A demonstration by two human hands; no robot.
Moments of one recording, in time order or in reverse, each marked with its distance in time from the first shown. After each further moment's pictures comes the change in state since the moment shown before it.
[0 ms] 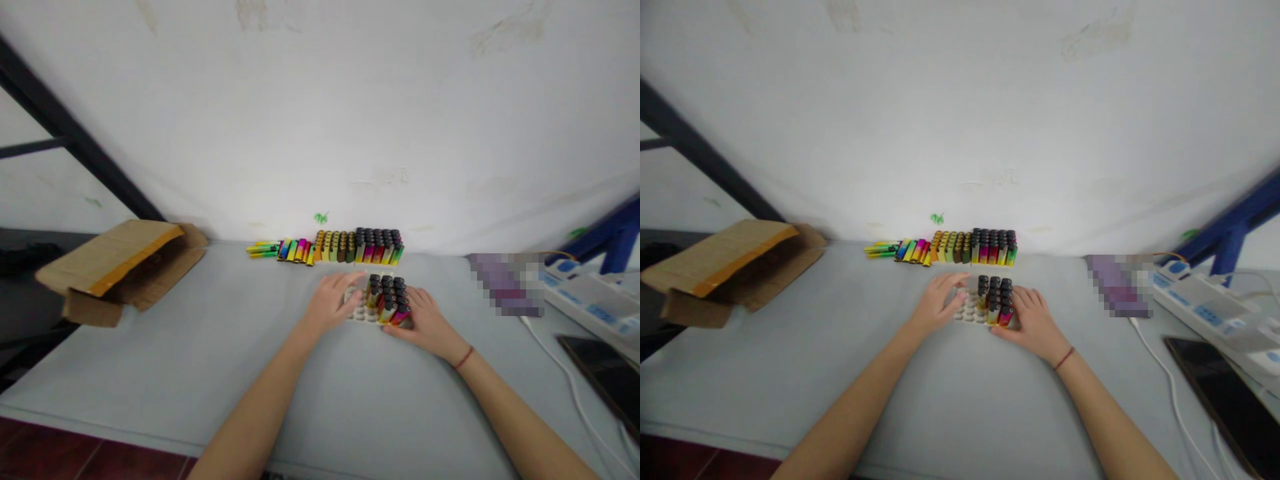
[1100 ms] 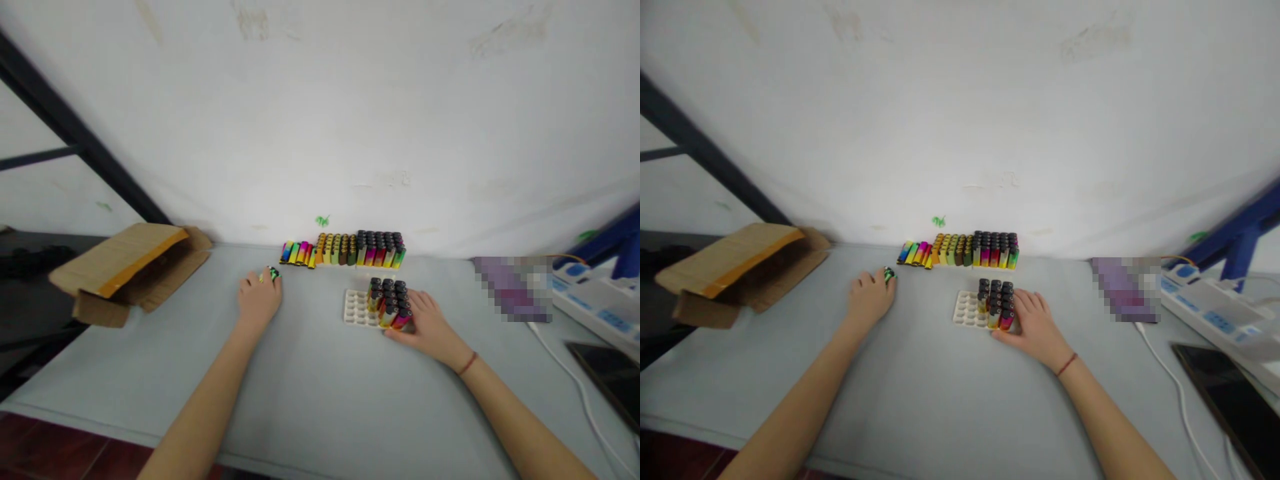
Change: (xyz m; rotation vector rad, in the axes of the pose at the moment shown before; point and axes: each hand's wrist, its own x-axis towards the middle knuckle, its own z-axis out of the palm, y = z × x) left_hand -0.040 -0.061 -0.071 0.934 -0.097 -0.832; right_hand 0.000 -0.001 0.000 0.010 0.008 0.018
